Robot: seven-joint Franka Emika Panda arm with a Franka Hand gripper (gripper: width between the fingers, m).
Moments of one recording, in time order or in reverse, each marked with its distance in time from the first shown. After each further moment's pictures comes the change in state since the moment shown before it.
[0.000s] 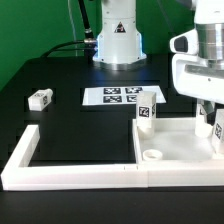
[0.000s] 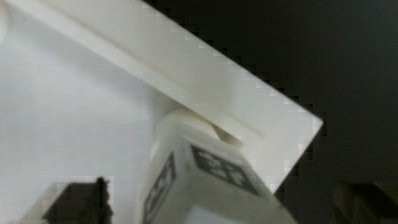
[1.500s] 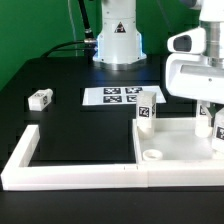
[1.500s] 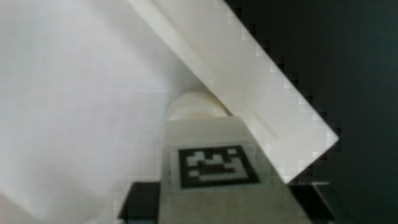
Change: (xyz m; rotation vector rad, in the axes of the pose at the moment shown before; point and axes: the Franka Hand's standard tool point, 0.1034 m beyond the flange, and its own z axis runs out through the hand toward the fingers) arm 0.000 0.002 0.001 -0.041 0.053 0.044
